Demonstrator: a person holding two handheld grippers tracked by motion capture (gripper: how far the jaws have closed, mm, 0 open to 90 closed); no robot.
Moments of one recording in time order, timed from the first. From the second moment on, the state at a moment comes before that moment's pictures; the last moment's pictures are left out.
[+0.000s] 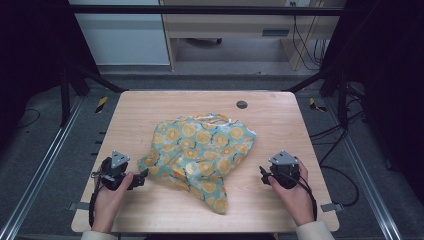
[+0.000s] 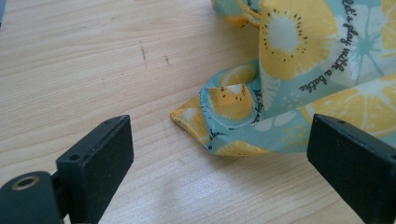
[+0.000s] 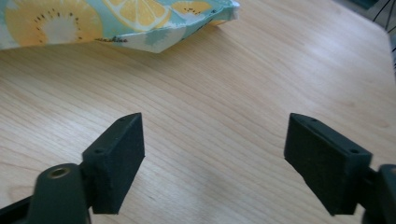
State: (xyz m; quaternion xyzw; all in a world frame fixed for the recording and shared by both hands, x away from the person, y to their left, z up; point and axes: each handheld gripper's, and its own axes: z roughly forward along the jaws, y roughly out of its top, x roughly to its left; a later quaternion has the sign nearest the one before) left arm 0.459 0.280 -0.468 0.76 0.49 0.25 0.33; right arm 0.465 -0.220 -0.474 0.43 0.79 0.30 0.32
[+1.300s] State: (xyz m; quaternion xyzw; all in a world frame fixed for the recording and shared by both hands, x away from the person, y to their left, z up) left arm 0.458 0.272 -0.470 0.78 0.48 0.25 0.32; right arm 0.569 -0.184 -0.438 0.52 0.77 0.34 0.18
